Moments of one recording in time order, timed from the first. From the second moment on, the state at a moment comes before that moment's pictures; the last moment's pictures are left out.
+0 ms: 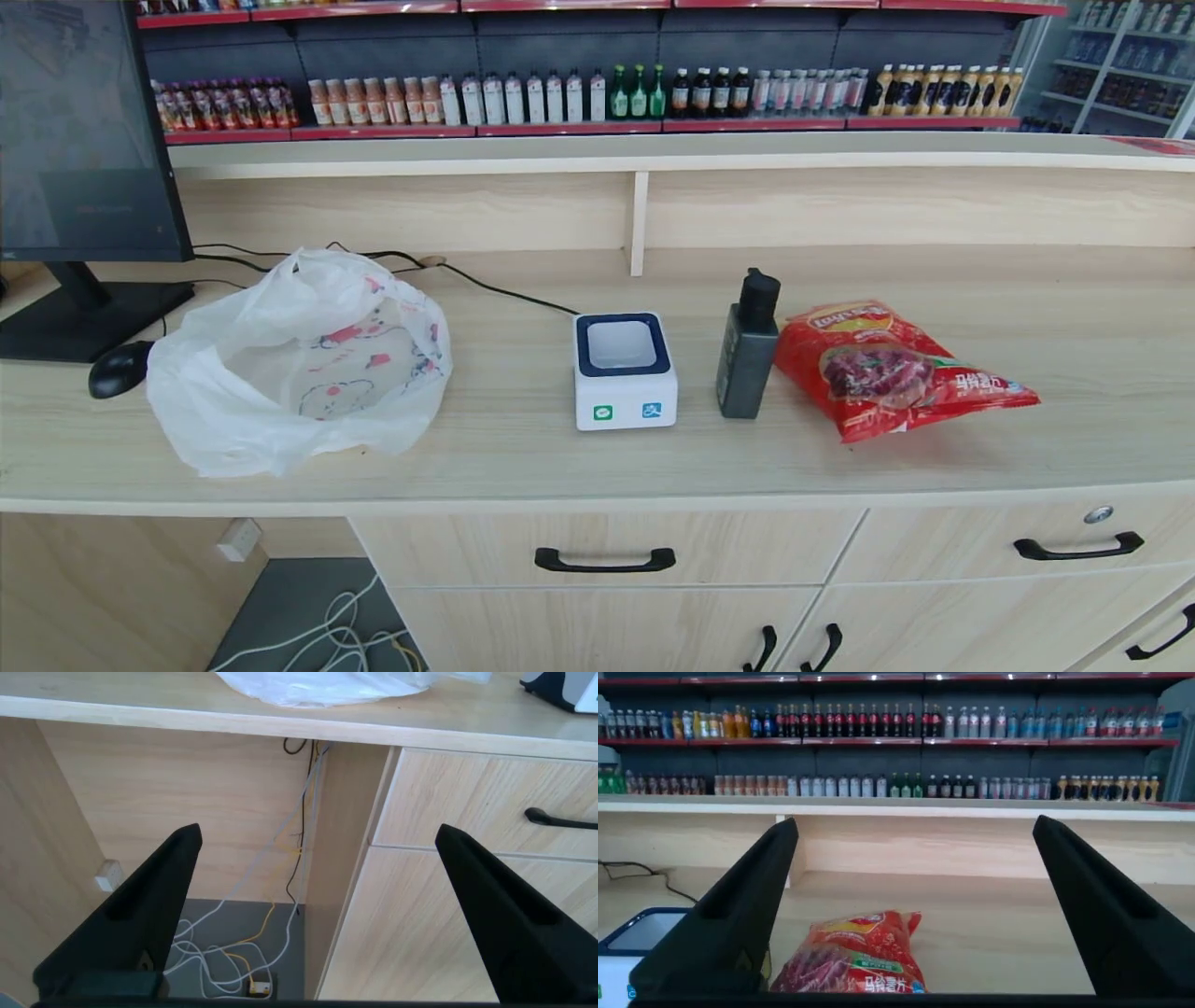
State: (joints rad) left arm 0.00 0.00 0.00 0.00 0.00 0.00; right arm 0.09 1.14 -0.15 -1.53 0.01 -0.04
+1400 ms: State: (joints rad) left arm 0.00 0.00 0.00 0.00 0.00 0.00; right arm 0.60 1.75 -0.45 -1.57 -0.30 0.01
